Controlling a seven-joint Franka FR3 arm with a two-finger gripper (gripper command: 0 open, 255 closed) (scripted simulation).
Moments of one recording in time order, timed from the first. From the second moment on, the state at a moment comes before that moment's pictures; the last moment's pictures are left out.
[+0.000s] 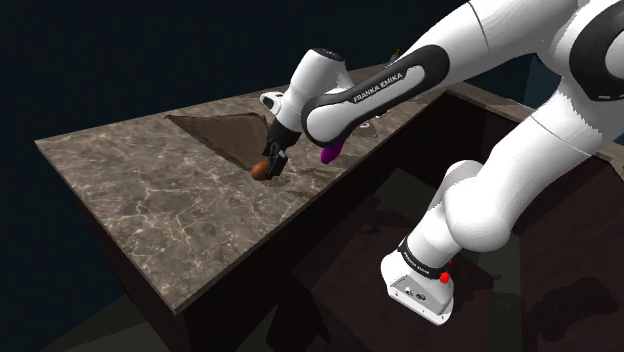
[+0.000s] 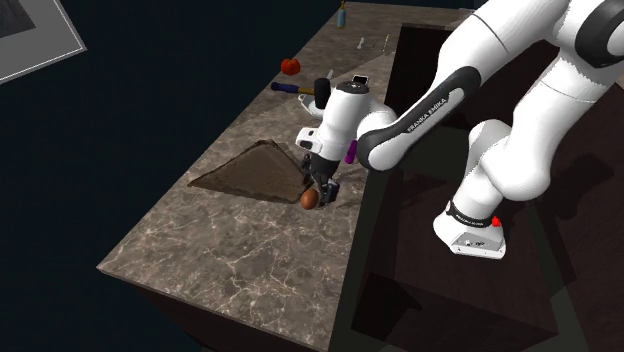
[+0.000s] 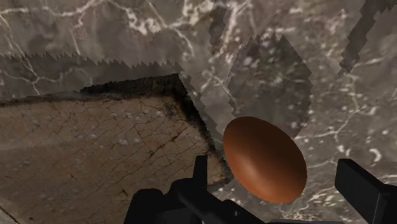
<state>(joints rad) 0.30 -0.17 0.04 -2.59 0.13 2.69 -0.67</state>
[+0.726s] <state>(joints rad) 0.30 -0.09 0.04 -2.59 0.14 2.77 -0.68</state>
